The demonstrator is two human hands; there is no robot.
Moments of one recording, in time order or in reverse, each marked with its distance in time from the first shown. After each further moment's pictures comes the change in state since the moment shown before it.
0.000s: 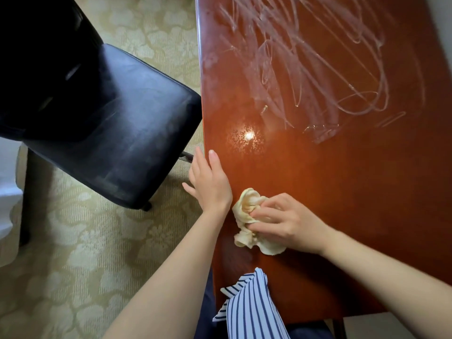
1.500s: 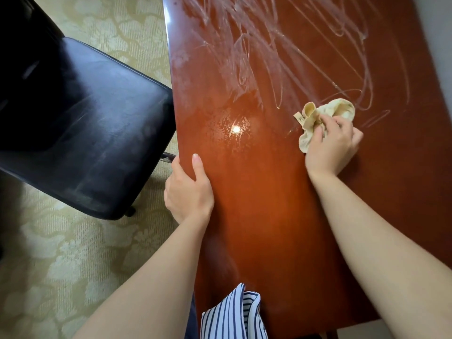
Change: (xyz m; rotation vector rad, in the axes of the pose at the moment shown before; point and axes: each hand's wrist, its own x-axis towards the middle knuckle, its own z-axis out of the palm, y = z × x) left_hand 0.022 -0.003 0.015 0.260 0.073 0.028; right_hand 0.016 0.135 -0.028 -0.363 0.555 1.480
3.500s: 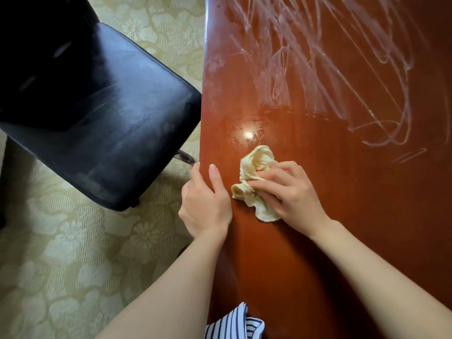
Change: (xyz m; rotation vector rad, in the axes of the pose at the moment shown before) left_hand -0.006 0.009 0.000 0.078 0.030 -0.030; right_hand -0.055 -0.032 0.000 0.362 -0.447 -1.110
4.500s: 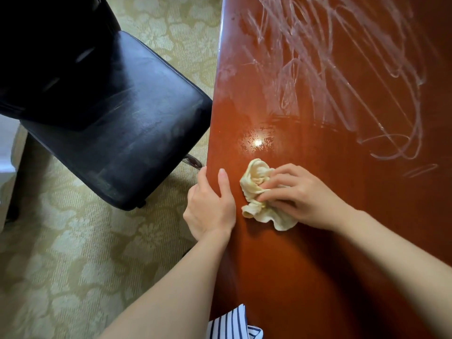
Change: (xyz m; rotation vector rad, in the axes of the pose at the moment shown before) left_hand 0.000 0.002 -0.001 0.040 -0.013 -0.028; right_hand 0.025 0.022 -0.026 0.152 -0.340 -0.239
